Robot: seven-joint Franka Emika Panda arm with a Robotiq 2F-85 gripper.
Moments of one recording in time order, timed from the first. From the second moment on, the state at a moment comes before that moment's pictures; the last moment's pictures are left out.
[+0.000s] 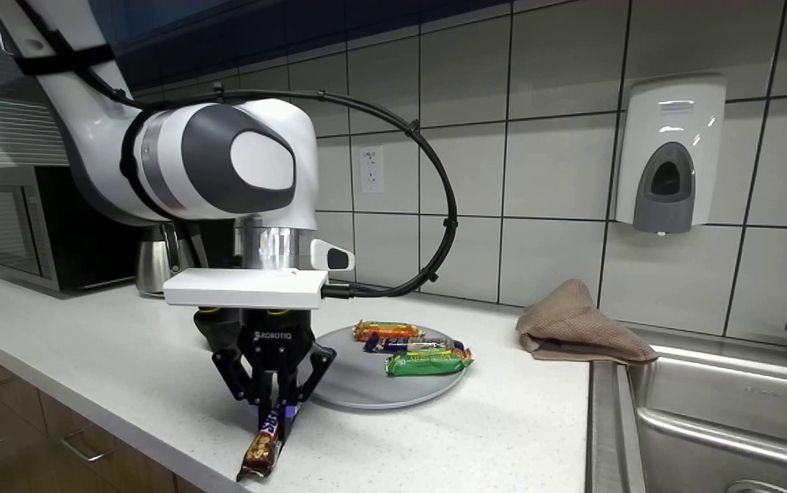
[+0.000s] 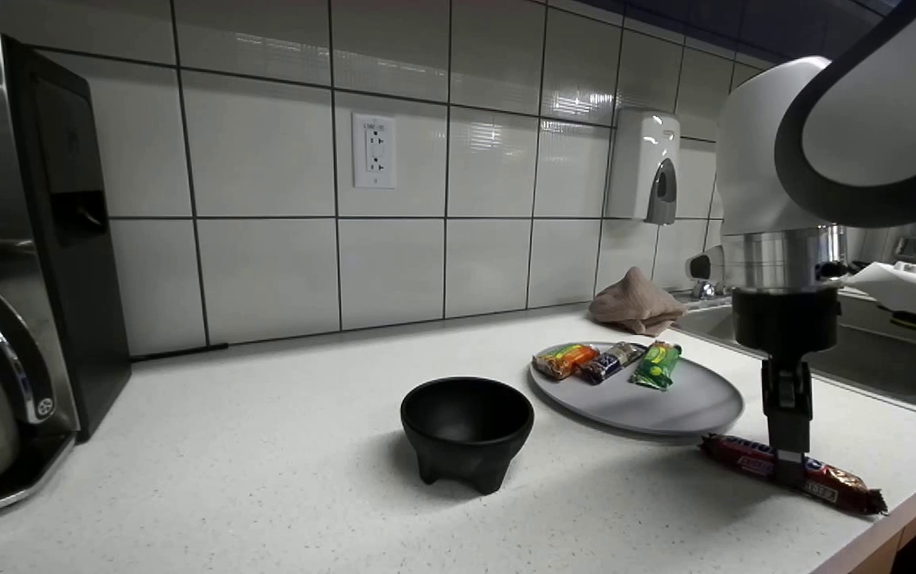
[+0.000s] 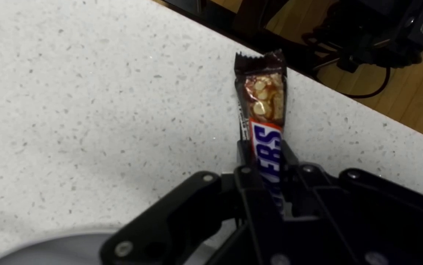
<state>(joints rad) 0.06 -0.03 -0.03 -2.72 -0.13 2.52 -0.41</state>
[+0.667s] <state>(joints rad) 0.06 -0.04 -0.01 -2.72 -0.13 2.53 -0.41</state>
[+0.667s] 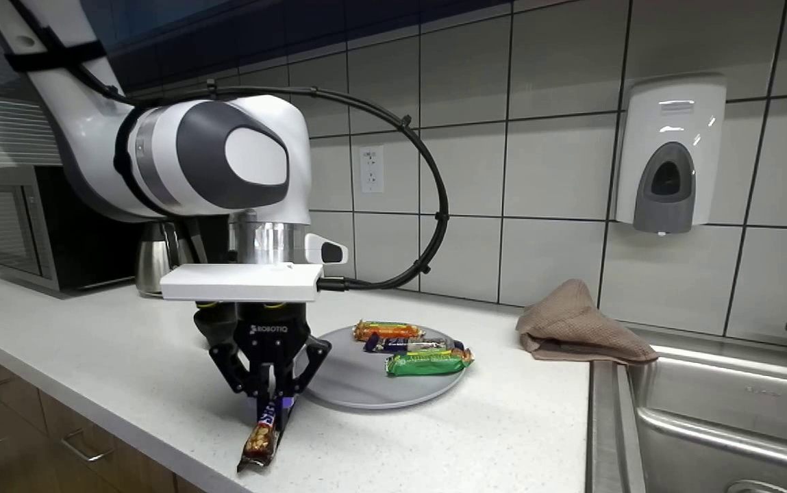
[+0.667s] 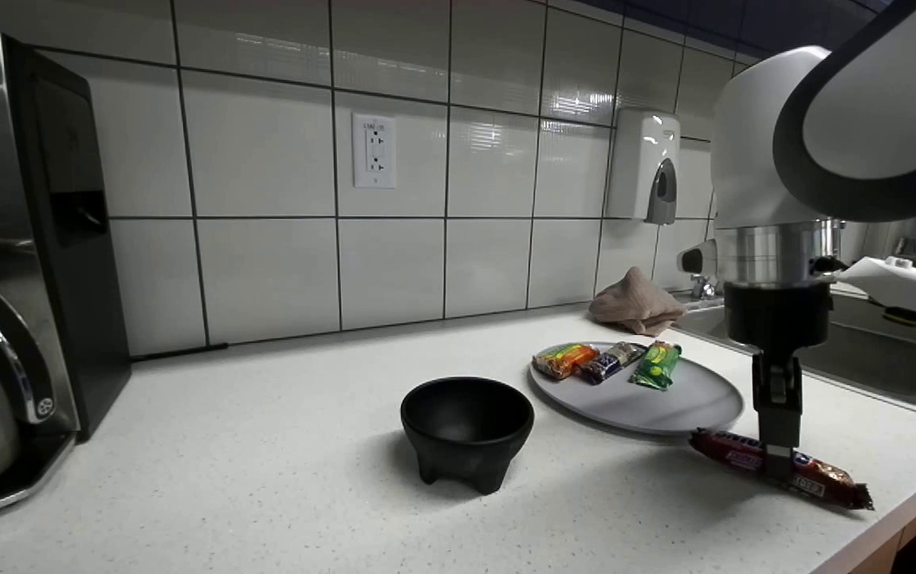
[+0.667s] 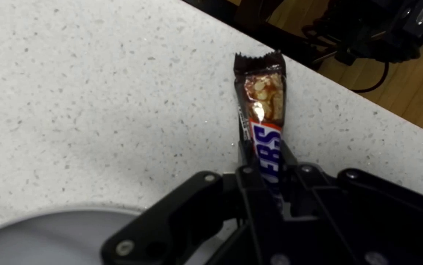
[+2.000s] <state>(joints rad) 0.06 -0.09 -0.01 -2.61 -0.14 2.50 -0.53</state>
